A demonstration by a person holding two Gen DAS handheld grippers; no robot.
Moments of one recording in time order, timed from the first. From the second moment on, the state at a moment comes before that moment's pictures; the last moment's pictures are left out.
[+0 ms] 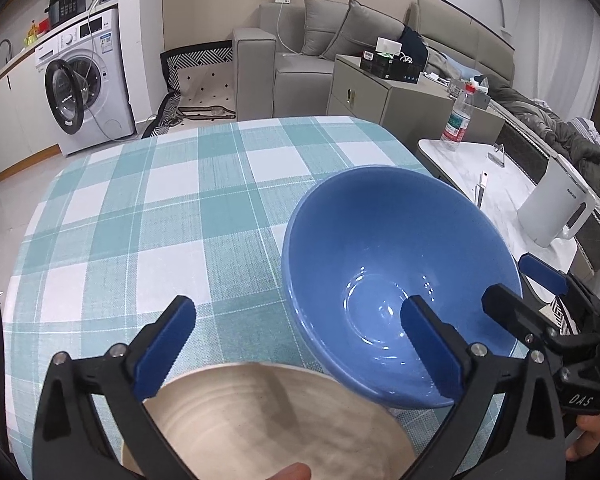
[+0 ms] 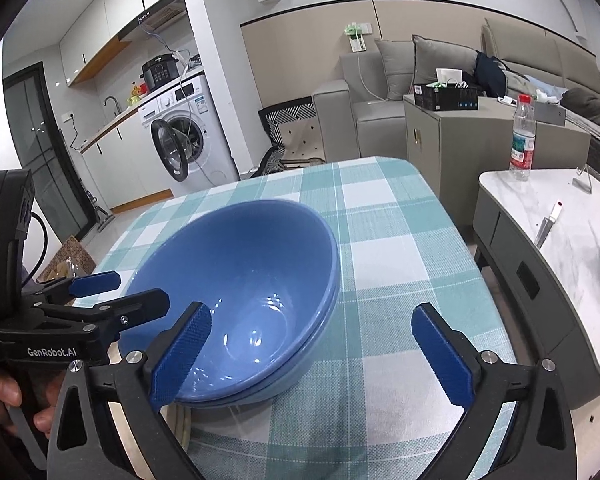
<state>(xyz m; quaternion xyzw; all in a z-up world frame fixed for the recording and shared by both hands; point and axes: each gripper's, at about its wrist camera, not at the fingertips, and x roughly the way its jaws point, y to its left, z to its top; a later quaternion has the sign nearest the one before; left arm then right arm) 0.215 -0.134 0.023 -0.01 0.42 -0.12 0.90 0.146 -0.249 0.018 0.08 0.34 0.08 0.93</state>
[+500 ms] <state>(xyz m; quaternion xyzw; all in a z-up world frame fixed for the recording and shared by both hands) 0.225 -0.133 0.009 -0.03 0.44 -0.13 0.89 0.153 -0.260 0.004 0.13 0.35 0.10 0.92</state>
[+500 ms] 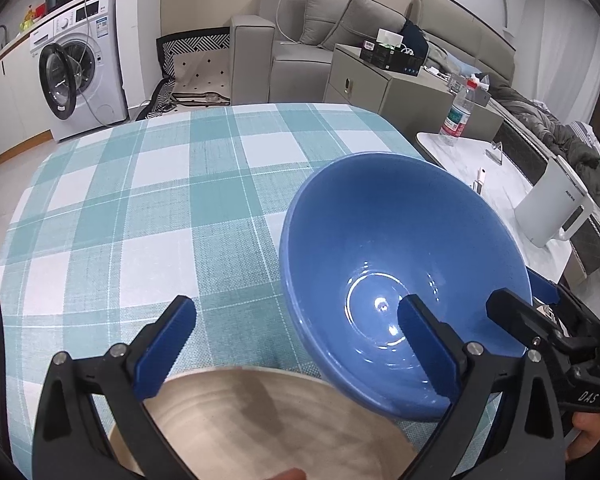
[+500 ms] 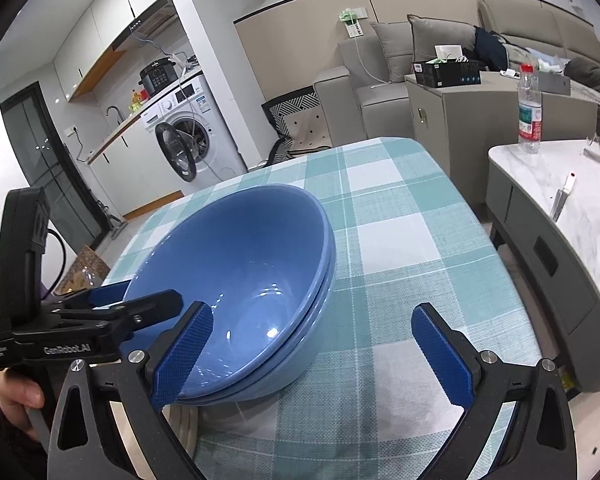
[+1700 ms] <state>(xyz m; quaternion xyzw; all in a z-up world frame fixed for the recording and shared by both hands) 0.210 -0.145 0.014 -0.01 0.43 -0.16 0.89 0.148 -0.248 0.013 0.11 0.35 0.12 0.92</state>
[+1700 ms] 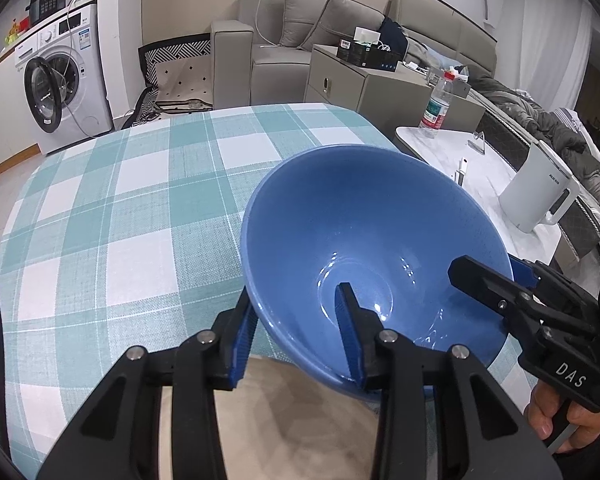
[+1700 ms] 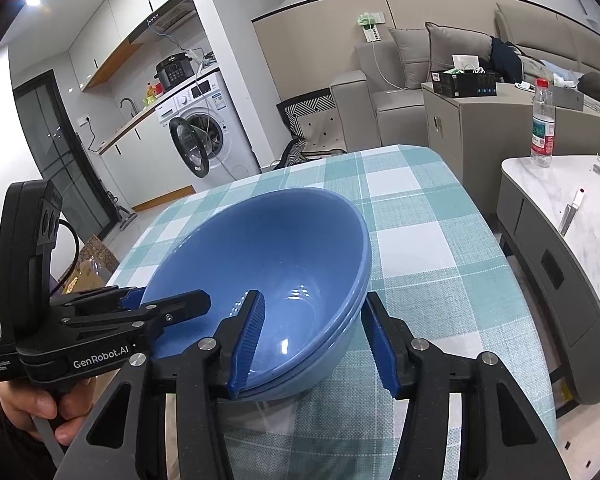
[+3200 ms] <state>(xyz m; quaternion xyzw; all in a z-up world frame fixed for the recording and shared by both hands) 0.140 -0.098 0.091 -0.03 0.34 -0.11 0.93 0.090 -0.205 0.091 0.09 0.27 0.19 0.94</state>
